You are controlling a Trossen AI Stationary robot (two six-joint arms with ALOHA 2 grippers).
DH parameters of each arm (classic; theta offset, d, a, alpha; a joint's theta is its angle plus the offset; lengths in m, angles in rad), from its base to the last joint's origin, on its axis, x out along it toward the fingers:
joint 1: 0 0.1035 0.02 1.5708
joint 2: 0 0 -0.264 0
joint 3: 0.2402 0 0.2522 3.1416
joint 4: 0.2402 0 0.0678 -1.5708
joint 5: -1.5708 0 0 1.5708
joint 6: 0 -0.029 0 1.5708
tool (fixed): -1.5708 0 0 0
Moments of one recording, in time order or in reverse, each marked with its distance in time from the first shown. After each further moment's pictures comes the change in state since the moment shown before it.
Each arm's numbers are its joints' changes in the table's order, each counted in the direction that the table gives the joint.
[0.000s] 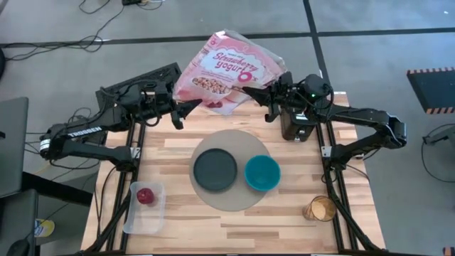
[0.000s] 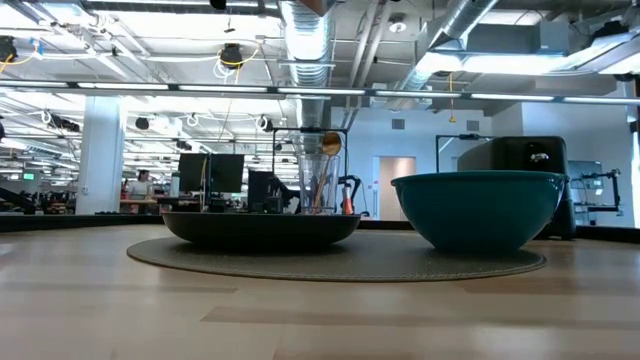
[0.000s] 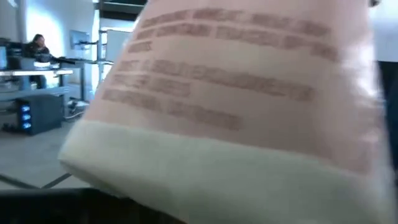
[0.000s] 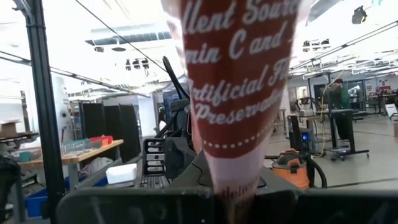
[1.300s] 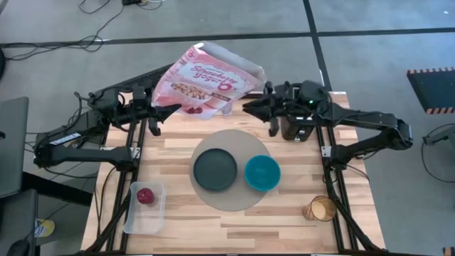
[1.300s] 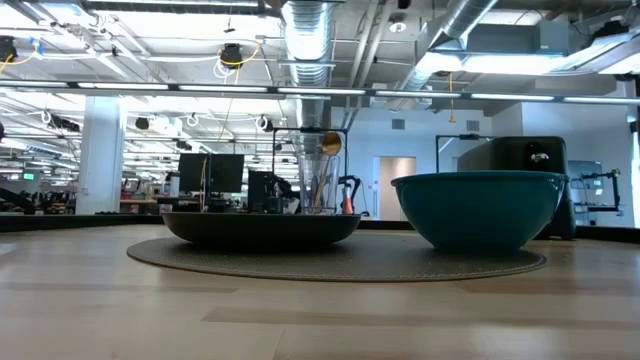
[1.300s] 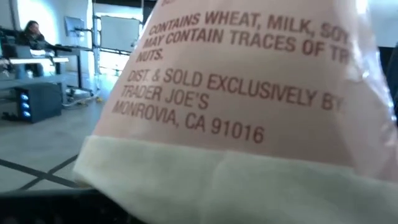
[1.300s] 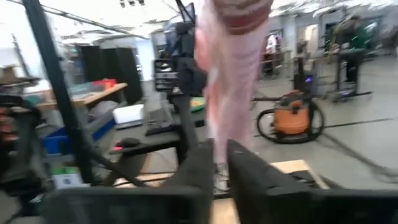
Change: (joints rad) left arm 0.002 0.230 0.000 0.284 0.014 0.007; right arm 0.073 0.079 -0.001 0.342 0.034 0.079
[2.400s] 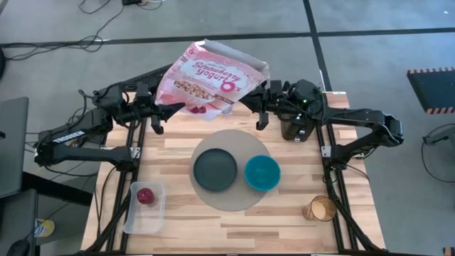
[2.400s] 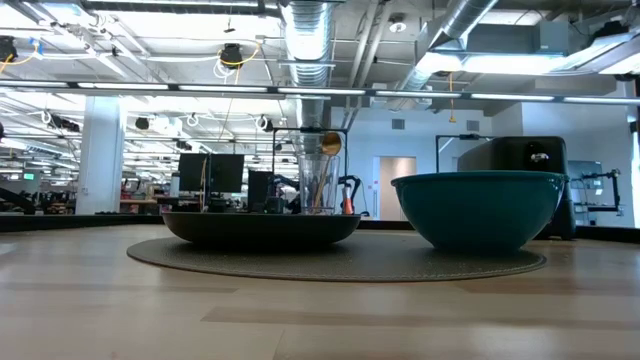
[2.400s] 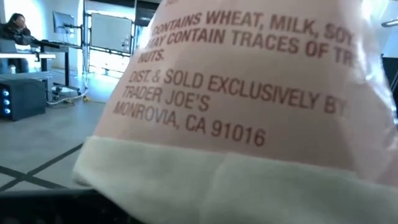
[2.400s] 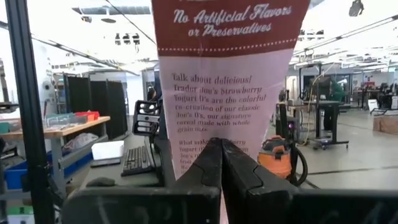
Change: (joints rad) left arm 0.002 -0.060 0.002 -0.049 0.038 0.034; right arm 0.007 -0.120 0.039 -0.267 0.063 0.046
